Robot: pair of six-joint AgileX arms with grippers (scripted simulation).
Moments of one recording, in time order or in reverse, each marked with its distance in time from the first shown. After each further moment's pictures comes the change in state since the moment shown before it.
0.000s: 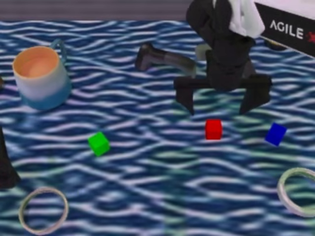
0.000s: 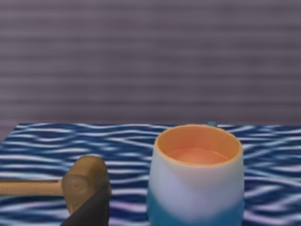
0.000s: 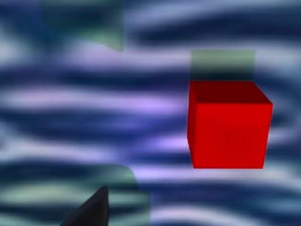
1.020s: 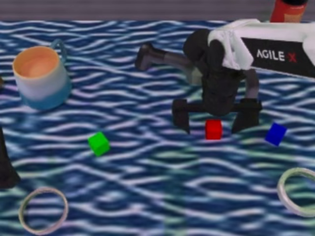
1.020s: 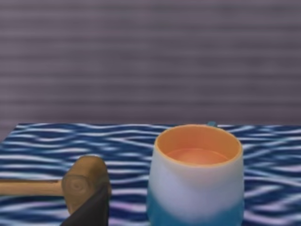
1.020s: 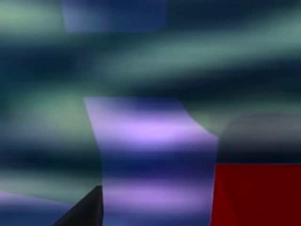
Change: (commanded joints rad) left arm 0.000 0.000 0.000 0.000 0.000 0.000; right arm 0.001 0.097 -0.200 0.297 0.001 0.003
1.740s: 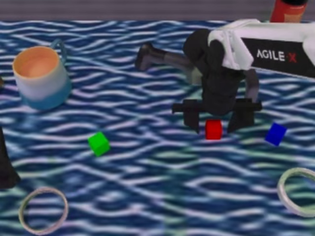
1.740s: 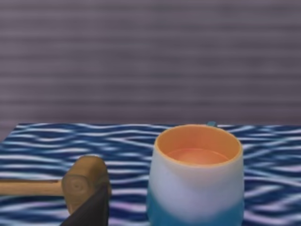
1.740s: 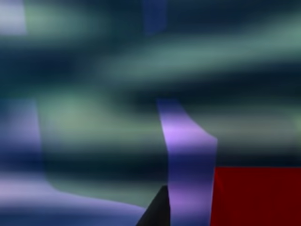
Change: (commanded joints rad) left arm 0.000 0.000 0.000 0.000 0.000 0.000; right arm 0.000 0.000 0.000 0.000 0.000 0.000
